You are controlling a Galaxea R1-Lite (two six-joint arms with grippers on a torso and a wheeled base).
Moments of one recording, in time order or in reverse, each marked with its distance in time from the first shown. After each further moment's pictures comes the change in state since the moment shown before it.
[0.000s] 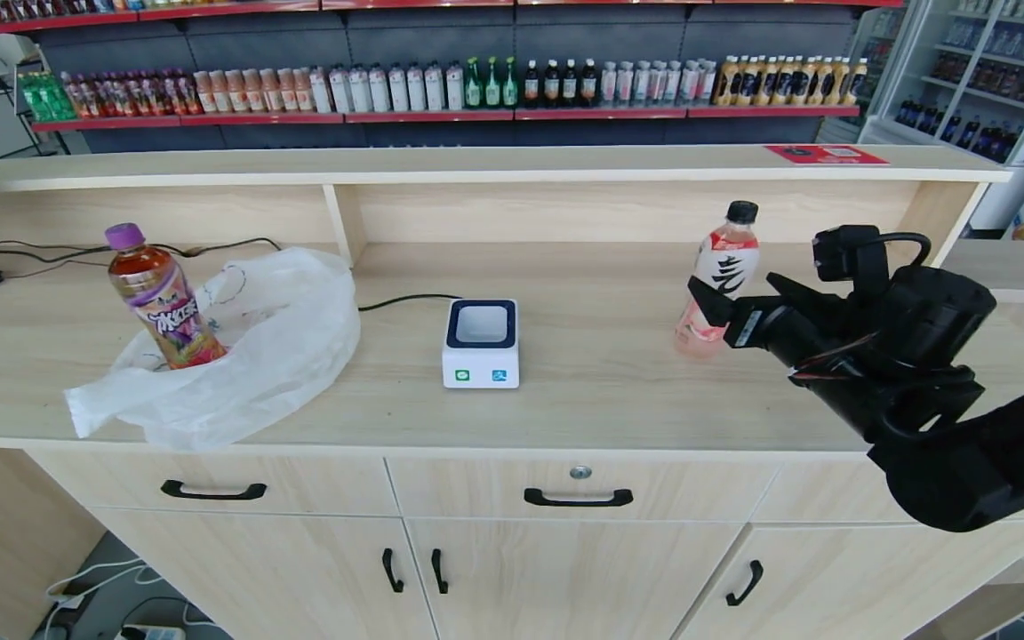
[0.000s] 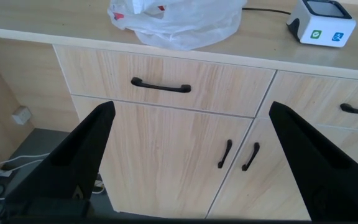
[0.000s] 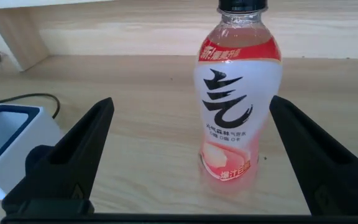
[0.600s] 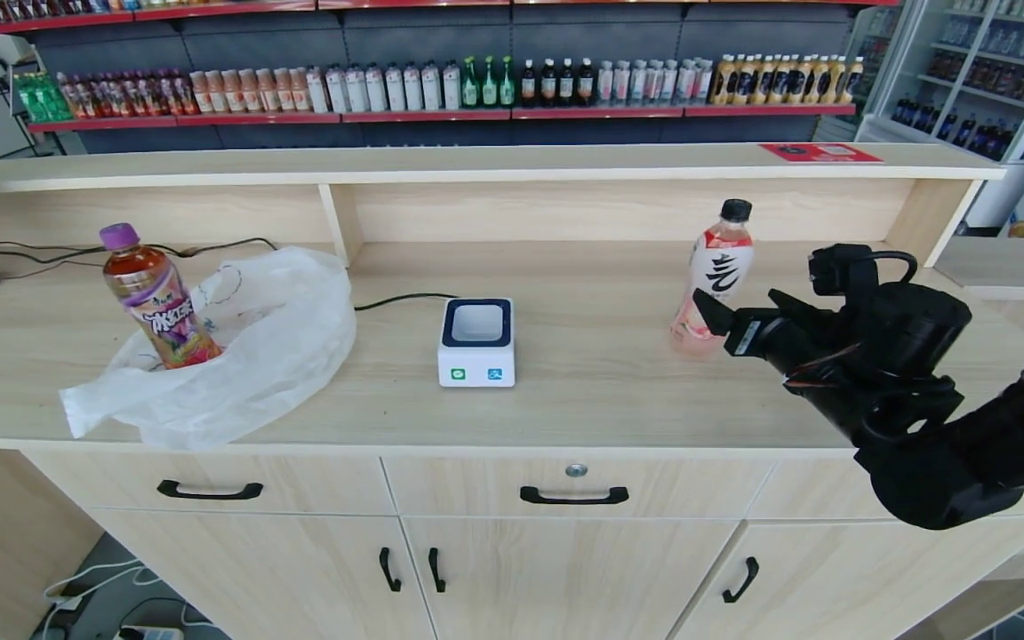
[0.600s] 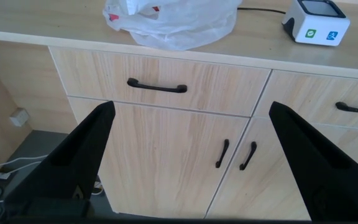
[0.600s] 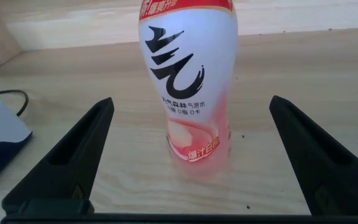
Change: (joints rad) left arm 0.000 0.000 0.000 0.002 0.000 0.000; right arm -0.027 0.075 -0.010 -0.037 0.000 0.040
